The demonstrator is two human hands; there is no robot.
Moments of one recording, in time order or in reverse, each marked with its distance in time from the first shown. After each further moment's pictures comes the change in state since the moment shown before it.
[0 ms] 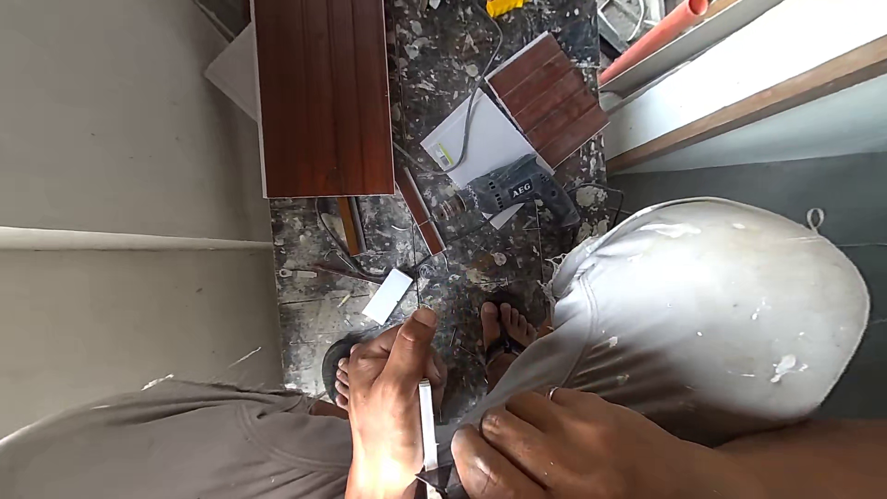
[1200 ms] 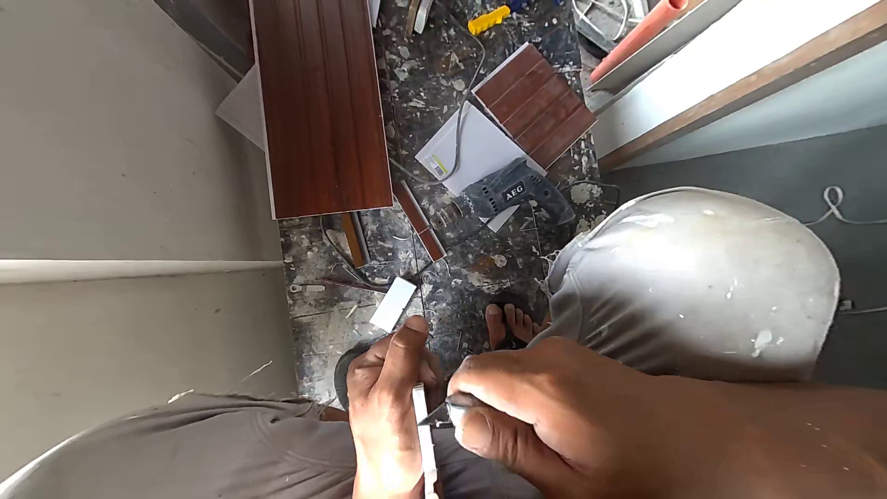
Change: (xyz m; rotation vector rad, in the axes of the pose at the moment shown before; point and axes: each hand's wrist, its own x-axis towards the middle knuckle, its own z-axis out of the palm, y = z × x) left_hand -0.012 0.004 0.005 -0.051 0.049 0.081; right_hand 0.011 0.021 -0.019 0.627 -0.149 0.270
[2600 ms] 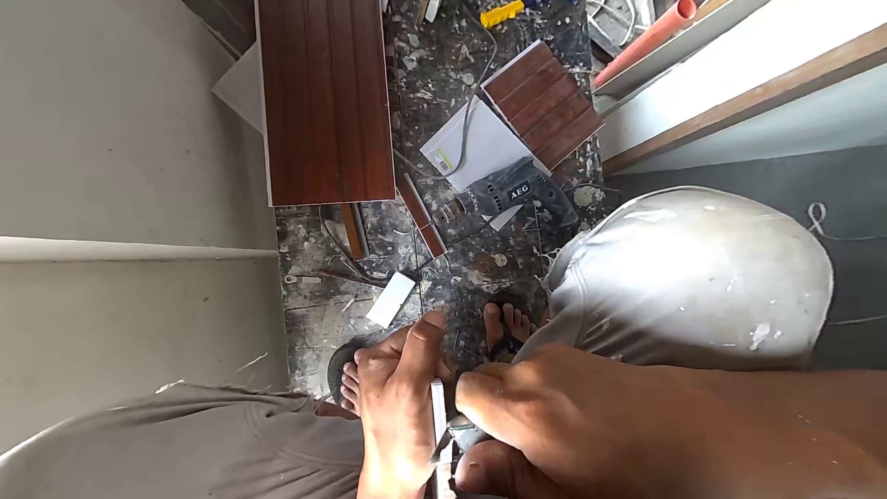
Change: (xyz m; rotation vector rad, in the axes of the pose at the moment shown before) left_hand 0.005 -0.003 -0.001 0.117 -0.027 -0.053; right_hand 0.012 0.011 0.006 -0.294 -0.144 -0.137
